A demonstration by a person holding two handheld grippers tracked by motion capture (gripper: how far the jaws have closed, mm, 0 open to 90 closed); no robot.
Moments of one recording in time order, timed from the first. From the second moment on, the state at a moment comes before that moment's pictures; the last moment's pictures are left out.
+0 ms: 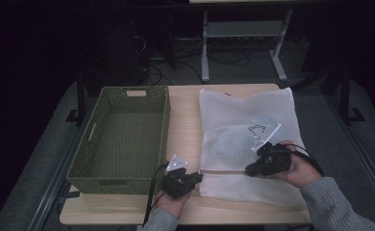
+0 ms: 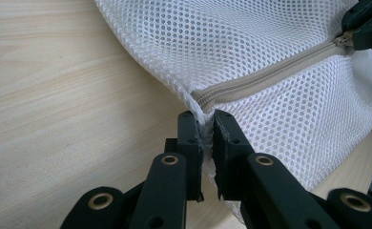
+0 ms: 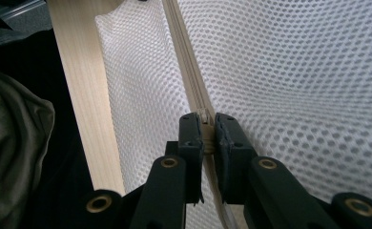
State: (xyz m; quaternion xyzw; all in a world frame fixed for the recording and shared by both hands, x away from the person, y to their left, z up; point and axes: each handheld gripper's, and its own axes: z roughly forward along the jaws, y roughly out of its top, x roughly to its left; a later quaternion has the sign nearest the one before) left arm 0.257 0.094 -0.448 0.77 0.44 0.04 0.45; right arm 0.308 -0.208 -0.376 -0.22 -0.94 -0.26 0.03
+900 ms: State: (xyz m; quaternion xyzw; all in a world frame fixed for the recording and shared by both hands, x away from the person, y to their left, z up) left arm 0.254 0.097 -0.448 0.78 0.44 0.05 0.45; right arm 0.303 -0.239 -0.383 -0.24 -0.93 -0.26 0.03
